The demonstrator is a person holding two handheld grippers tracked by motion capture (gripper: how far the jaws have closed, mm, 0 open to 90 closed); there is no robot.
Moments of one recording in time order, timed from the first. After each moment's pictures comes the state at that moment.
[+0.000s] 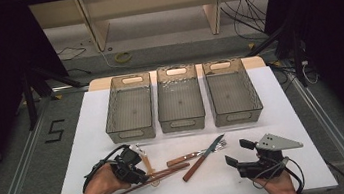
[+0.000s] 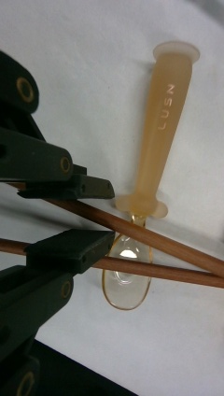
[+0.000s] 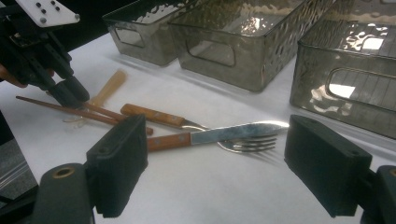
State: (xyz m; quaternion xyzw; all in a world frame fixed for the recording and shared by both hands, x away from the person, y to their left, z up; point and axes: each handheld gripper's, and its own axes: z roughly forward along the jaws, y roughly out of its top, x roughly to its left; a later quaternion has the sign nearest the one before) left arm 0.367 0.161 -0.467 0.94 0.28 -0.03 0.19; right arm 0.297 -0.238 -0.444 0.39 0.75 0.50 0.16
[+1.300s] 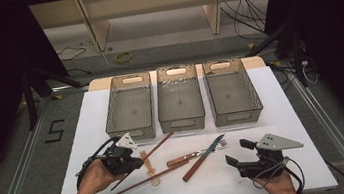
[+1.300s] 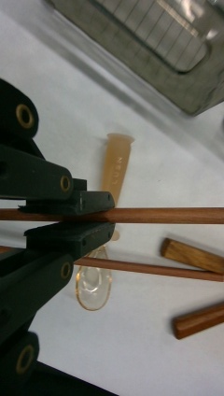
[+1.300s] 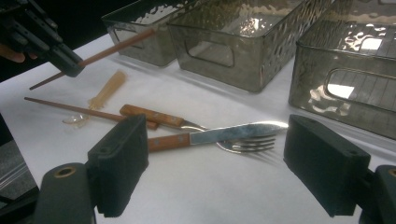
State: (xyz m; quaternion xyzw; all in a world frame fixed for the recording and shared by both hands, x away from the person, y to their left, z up) left arm 0.368 0.179 -0.429 0.92 0.28 0.06 0.28; right arm 0.296 -0.239 -0.444 0.39 0.75 0.50 0.16
